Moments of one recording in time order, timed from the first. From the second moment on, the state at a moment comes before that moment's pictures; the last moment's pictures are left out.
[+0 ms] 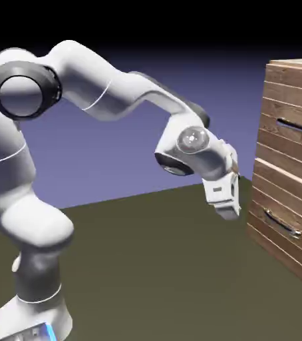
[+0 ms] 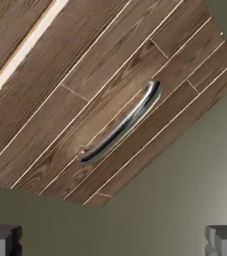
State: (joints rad) arm 0.57 -0.17 -0.62 -2.42 1.23 2.89 0.35
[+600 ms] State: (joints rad) arm 0.92 0.08 -1.01 -2.18 2.01 2.80 0.10
